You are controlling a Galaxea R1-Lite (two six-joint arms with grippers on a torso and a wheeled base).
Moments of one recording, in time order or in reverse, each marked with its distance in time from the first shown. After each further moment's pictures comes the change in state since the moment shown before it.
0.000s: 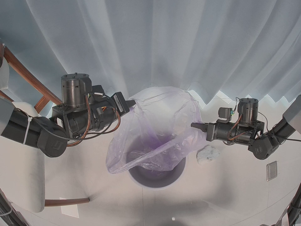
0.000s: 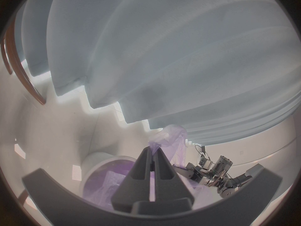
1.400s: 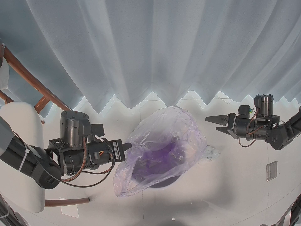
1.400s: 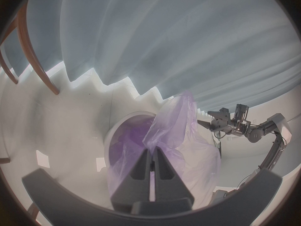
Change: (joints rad) left arm -0.054 -0.062 0.339 -0.041 0.022 0.210; right arm -0.156 -0.115 0.010 0.234 0.075 0.330
